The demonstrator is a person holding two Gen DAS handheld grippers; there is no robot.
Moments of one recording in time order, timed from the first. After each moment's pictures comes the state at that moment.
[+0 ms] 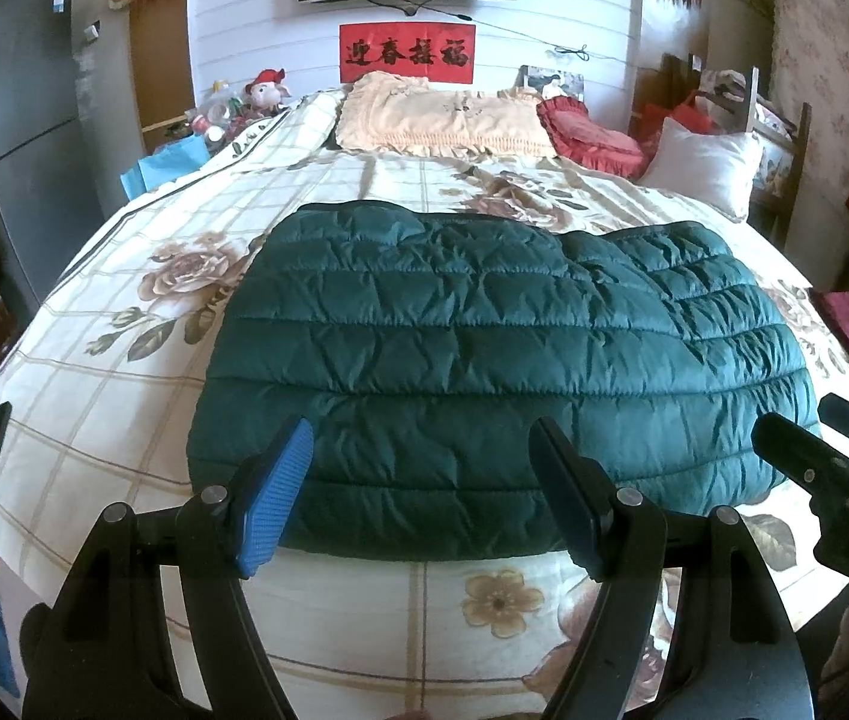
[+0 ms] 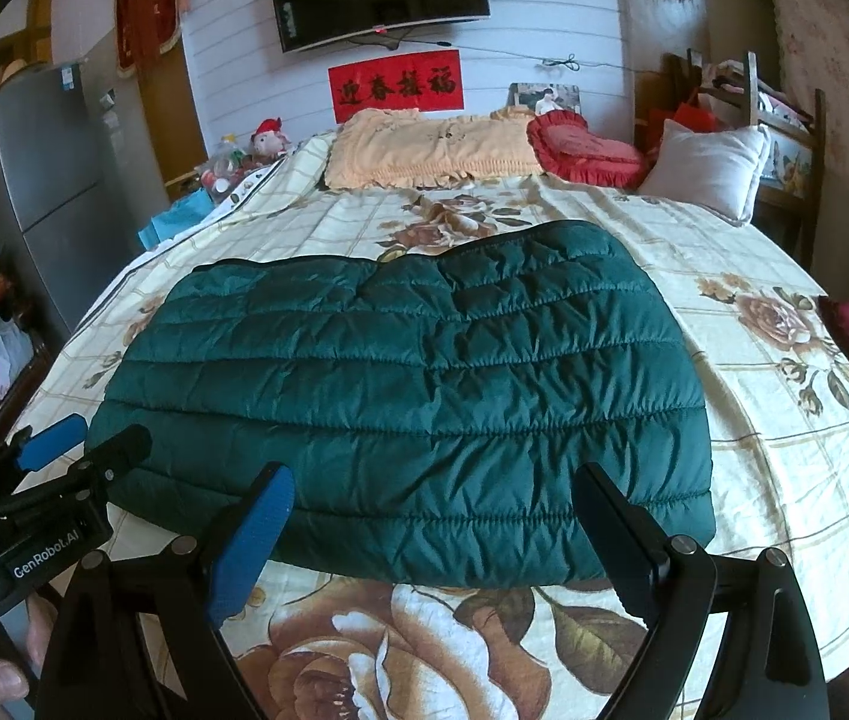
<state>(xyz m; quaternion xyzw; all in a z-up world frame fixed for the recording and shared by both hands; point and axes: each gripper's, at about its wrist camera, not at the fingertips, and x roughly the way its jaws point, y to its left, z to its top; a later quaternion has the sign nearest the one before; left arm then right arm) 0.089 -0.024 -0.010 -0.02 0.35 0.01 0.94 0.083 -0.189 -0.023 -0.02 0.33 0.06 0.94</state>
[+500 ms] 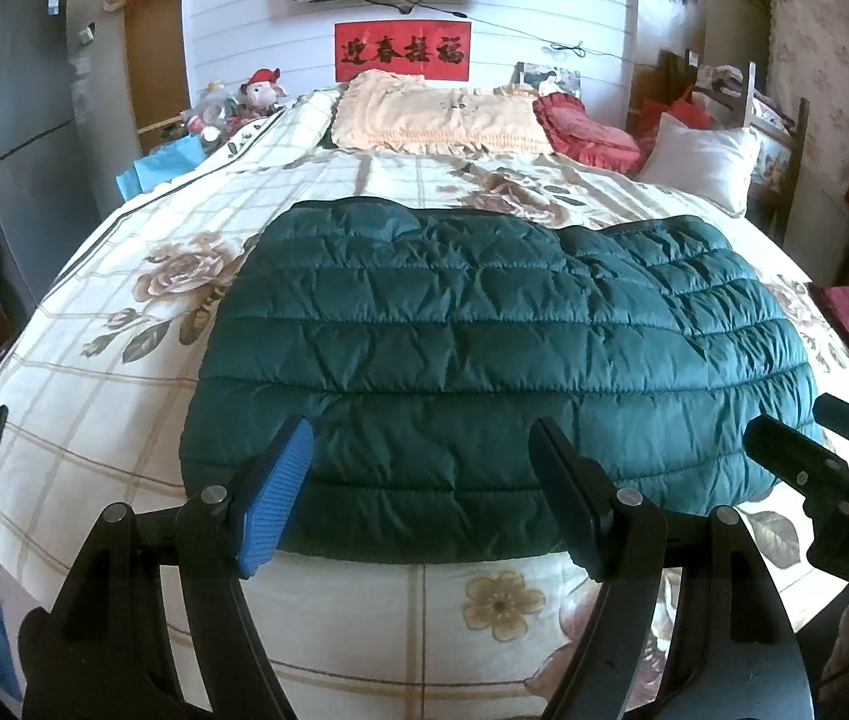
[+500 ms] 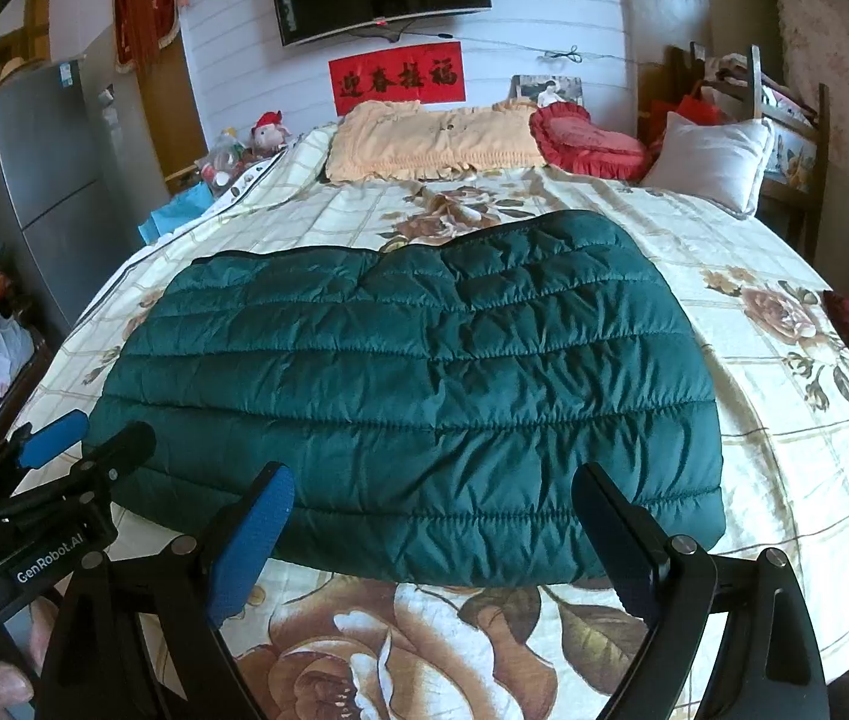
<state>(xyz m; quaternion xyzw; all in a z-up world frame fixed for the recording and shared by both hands) 0.091 -0.026 -0.014 -0.02 0.35 0.00 0.94 0.090 -0.186 -0.028 -0.02 0.34 0.06 0.94</state>
